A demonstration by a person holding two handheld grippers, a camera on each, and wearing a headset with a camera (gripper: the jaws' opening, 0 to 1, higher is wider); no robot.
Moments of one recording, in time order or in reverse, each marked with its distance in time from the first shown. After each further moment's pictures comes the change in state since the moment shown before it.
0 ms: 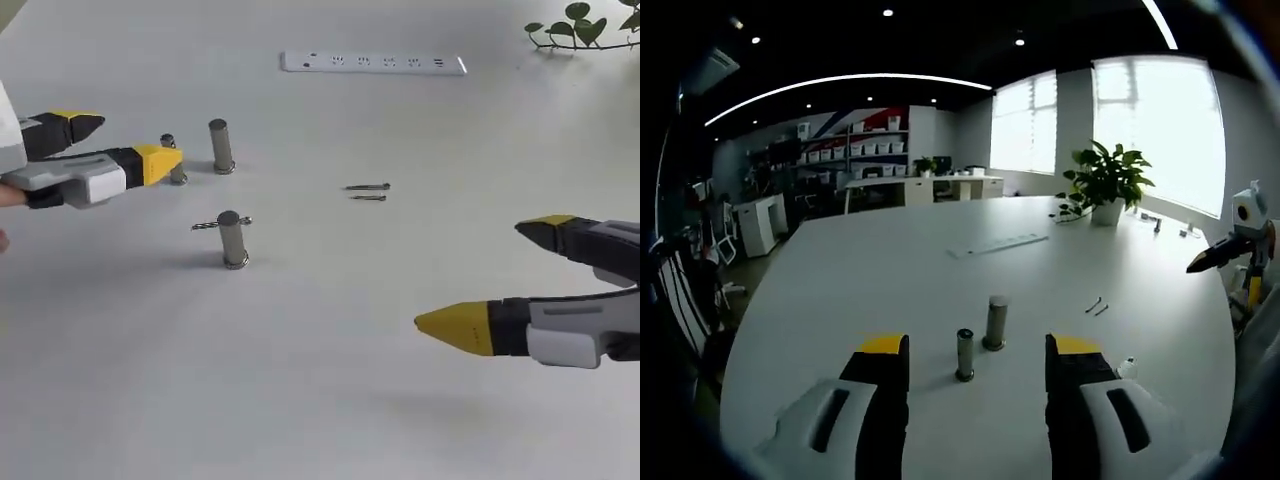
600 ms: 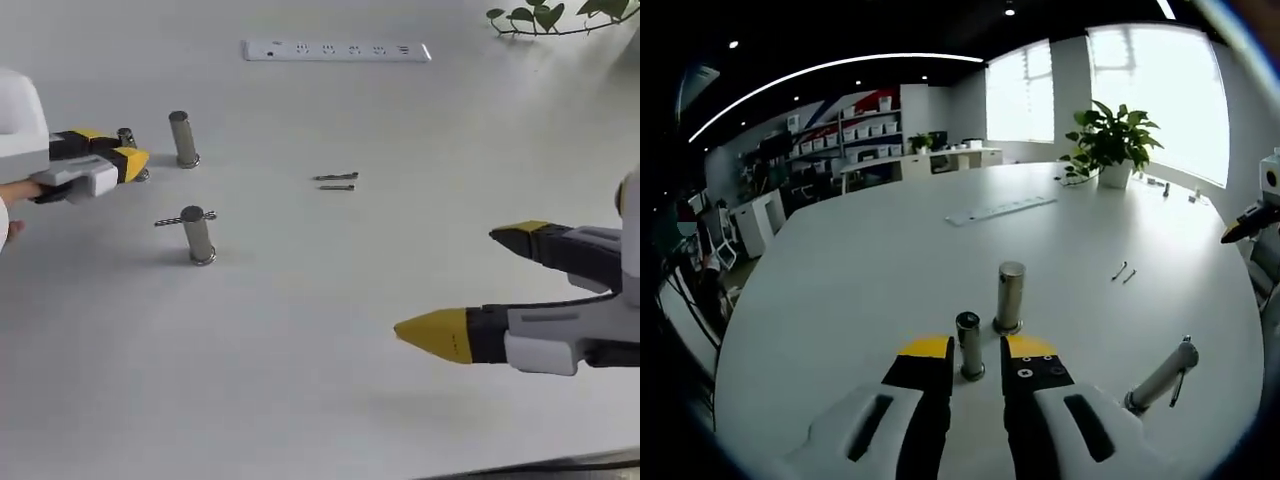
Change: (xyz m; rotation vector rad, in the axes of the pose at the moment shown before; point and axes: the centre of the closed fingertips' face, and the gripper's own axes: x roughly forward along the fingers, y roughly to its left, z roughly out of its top) left arm 0.046 0.011 -0.037 0.085 0.124 0.022; right arm -0.007 0.007 -0.017 0.039 0.013 -0.008
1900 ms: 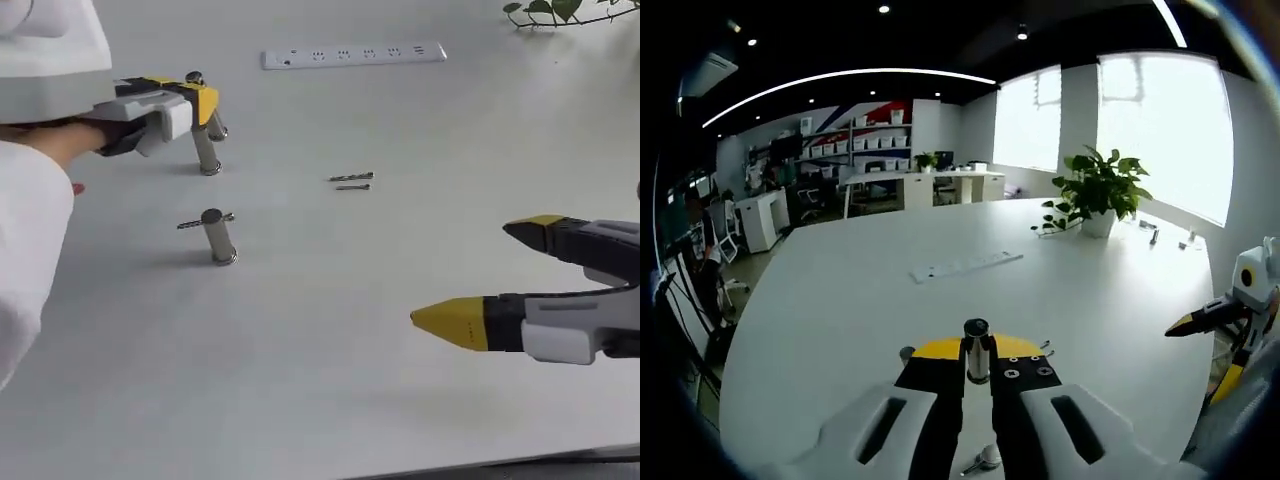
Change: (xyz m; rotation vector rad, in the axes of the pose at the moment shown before) left arm -0.046 -0.102 0.100 -0.093 -0.087 -0.022; right arm -0.006 -0.002 0.003 0.023 -0.071 0.030
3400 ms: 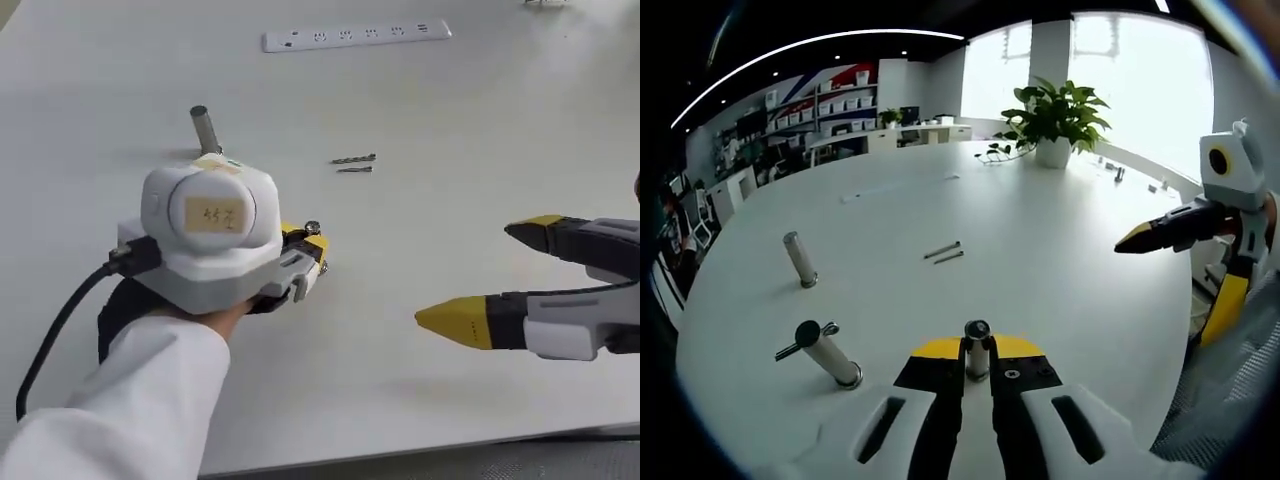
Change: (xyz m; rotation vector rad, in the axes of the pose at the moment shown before) left arm 0.001 -0.103 -0.122 0.039 0.194 -0.105; right arm 0.002 0.002 -0.016 0.025 0.032 0.024
